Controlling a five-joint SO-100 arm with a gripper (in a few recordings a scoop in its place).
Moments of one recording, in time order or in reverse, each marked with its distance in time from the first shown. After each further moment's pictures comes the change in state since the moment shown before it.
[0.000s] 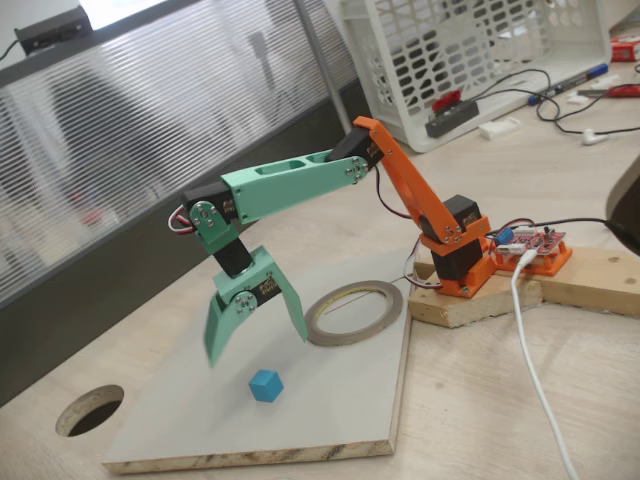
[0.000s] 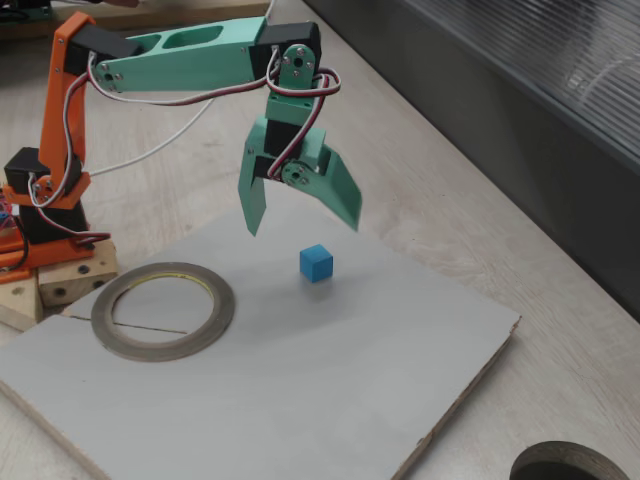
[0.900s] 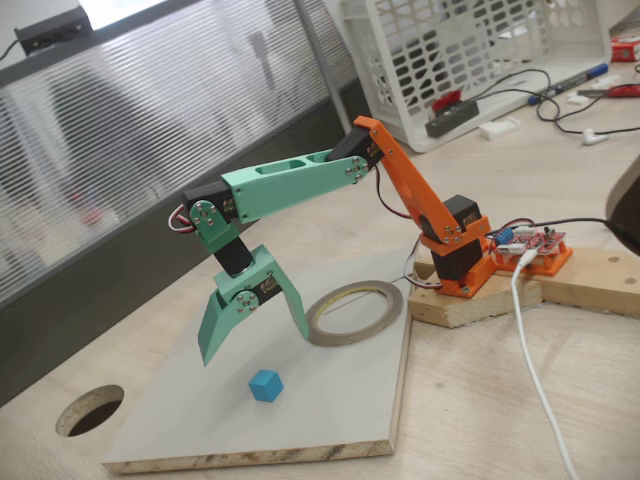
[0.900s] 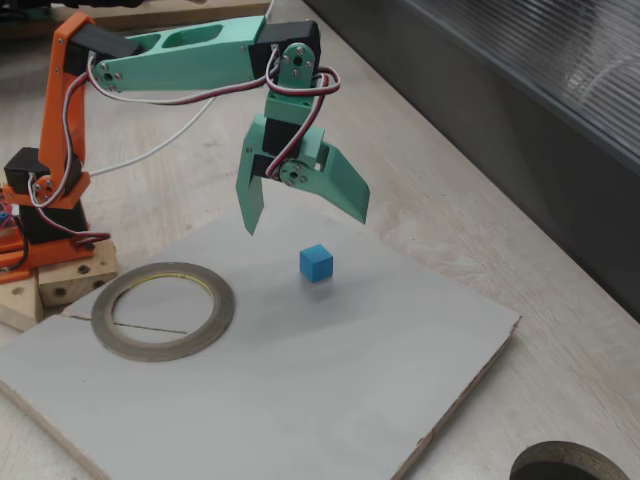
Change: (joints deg) arm 0.1 -0.2 0.0 0.3 0.0
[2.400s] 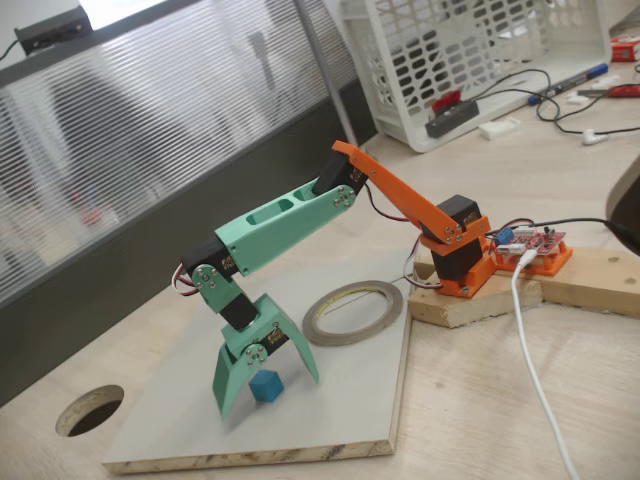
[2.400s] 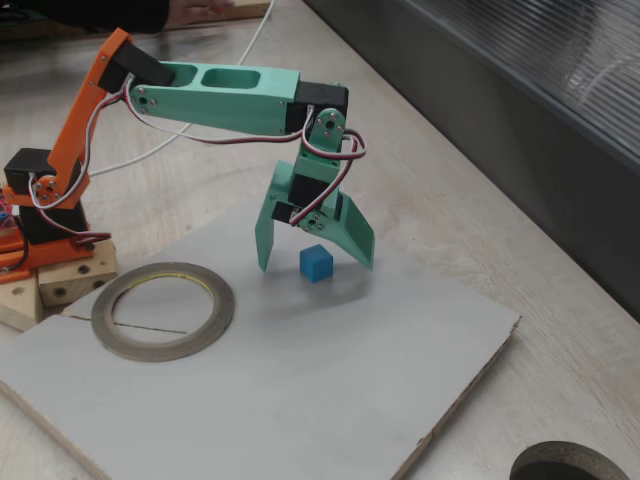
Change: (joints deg) arm -1.7 -13.3 -0.2 -7.2 0.0
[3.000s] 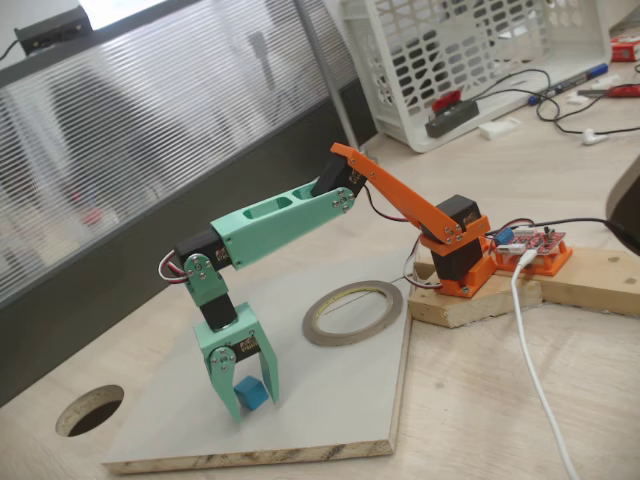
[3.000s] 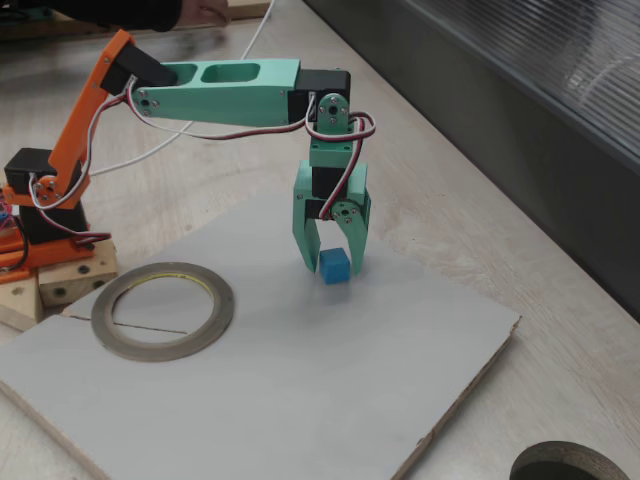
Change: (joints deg) arm 0.0 -0.1 -6.7 -12.0 0.0
